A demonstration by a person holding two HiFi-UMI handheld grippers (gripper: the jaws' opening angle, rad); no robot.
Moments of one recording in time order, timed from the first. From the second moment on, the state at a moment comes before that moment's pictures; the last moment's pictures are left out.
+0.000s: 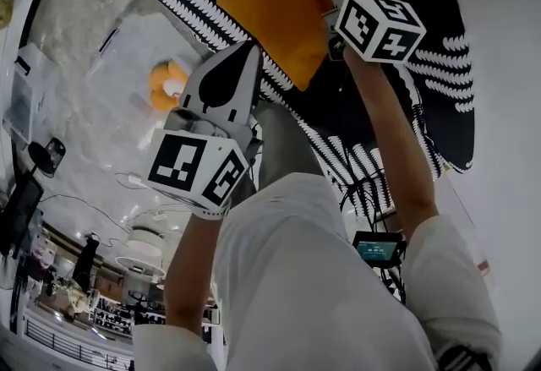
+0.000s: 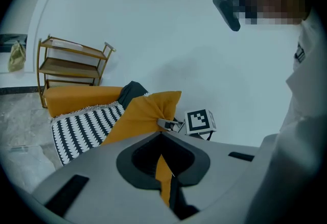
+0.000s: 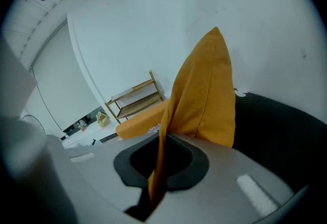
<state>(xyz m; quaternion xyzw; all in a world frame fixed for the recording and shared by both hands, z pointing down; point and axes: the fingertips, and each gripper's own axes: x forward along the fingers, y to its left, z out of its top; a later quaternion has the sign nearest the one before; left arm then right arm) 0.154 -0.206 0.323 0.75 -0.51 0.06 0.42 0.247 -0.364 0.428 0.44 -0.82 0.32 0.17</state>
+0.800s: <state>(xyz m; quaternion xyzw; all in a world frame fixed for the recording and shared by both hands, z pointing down) 0.096 -0.125 0.281 0.70 -0.58 0.01 0.41 0.163 -0.293 0.336 0.33 -0.88 0.29 0.17</state>
